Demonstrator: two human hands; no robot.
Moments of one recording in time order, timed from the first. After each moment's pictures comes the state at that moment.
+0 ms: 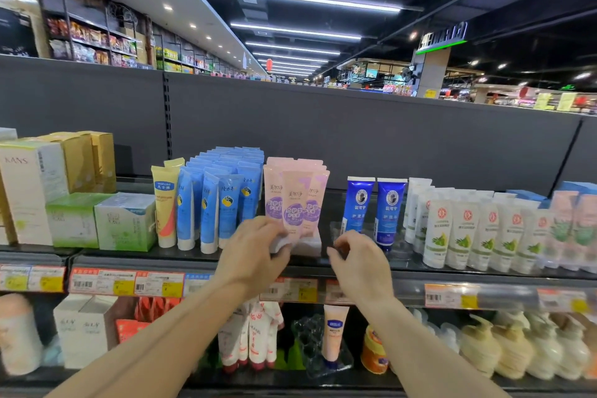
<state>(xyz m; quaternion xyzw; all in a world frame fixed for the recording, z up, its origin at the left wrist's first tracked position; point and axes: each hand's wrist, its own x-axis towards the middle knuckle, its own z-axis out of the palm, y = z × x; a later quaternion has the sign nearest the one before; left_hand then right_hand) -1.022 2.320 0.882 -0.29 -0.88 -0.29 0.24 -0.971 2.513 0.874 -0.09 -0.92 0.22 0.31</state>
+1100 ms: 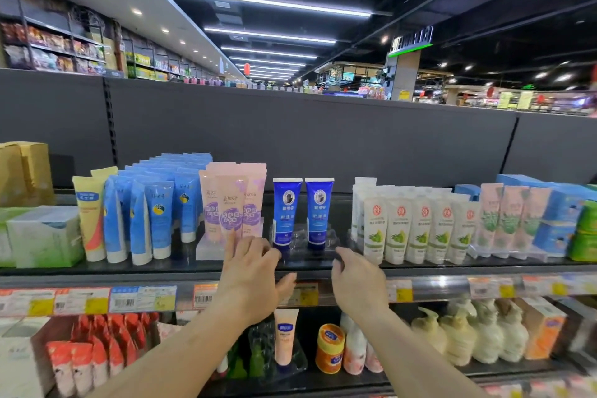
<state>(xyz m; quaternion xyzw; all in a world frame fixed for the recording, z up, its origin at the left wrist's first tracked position) -0.988 2.422 0.868 -0.27 -0.93 -0.11 0.23 -0.937 2.606 0.860 -0.17 -0.93 0.20 0.25</state>
